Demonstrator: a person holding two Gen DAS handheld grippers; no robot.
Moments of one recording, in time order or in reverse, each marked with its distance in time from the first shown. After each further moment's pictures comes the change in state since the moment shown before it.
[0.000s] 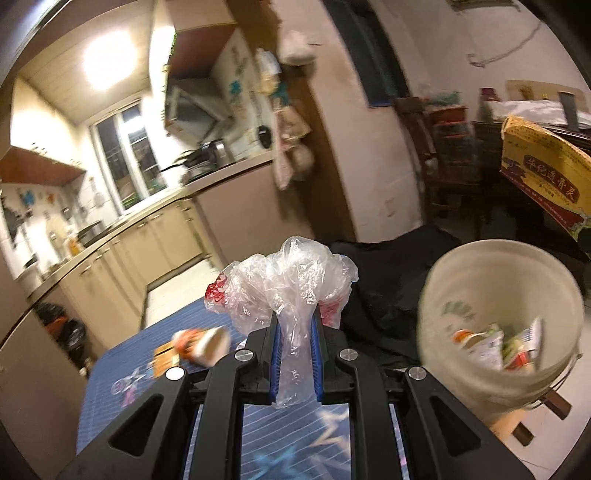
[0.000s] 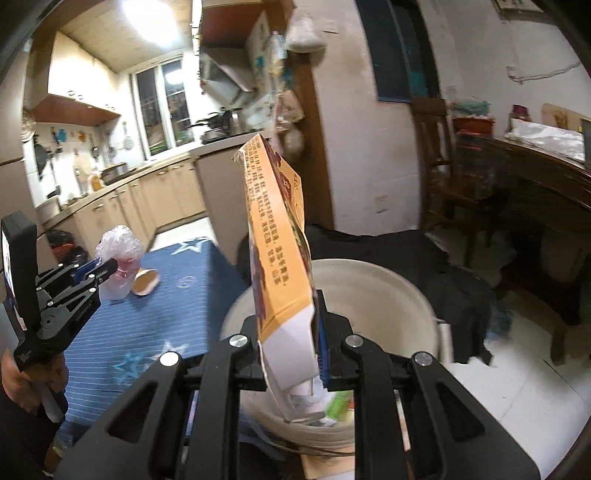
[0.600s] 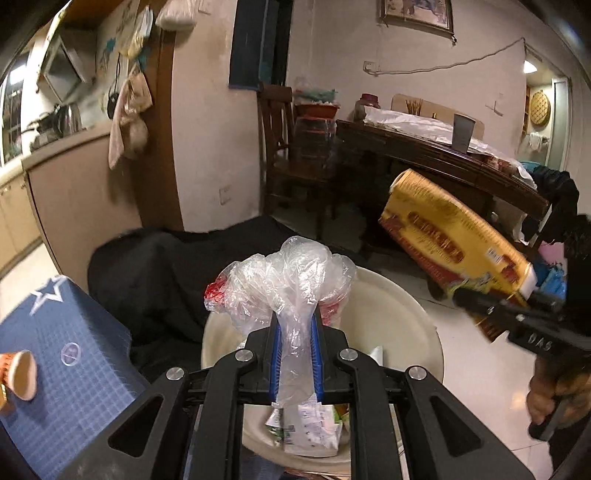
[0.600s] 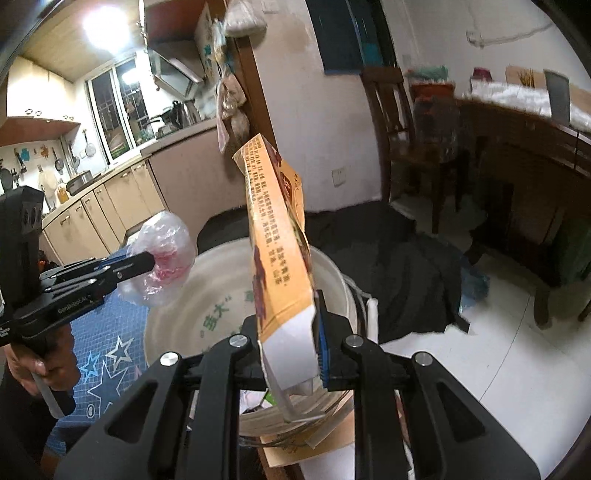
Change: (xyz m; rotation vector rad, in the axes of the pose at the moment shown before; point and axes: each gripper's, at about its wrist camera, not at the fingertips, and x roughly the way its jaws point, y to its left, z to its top) left arm 0.063 -0.101 0.035 -0.061 0.085 -0.658; right arm 0.025 -0.067 -0.018 0.123 0.107 -0.062
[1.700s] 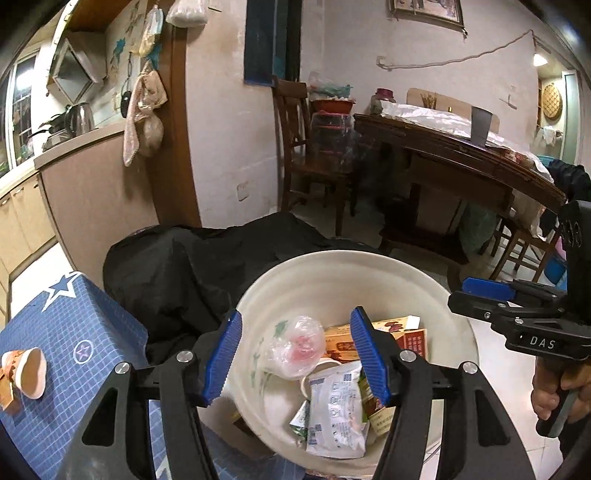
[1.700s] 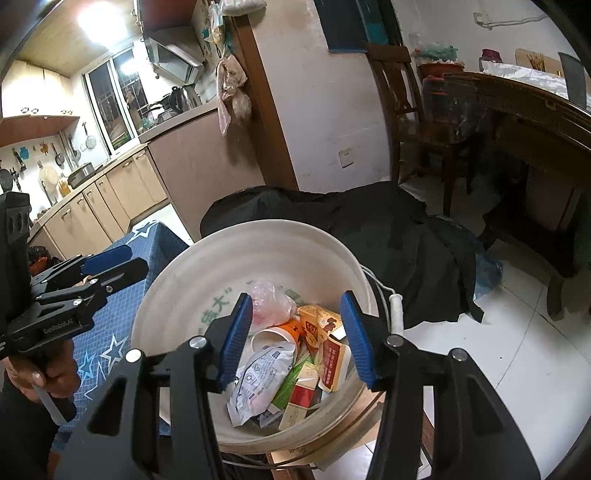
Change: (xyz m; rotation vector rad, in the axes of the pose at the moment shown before) left arm 0.000 0.019 -0.009 0.006 0.001 0.087; right arm 0.029 -0.002 0.007 -0.009 0.051 0.026
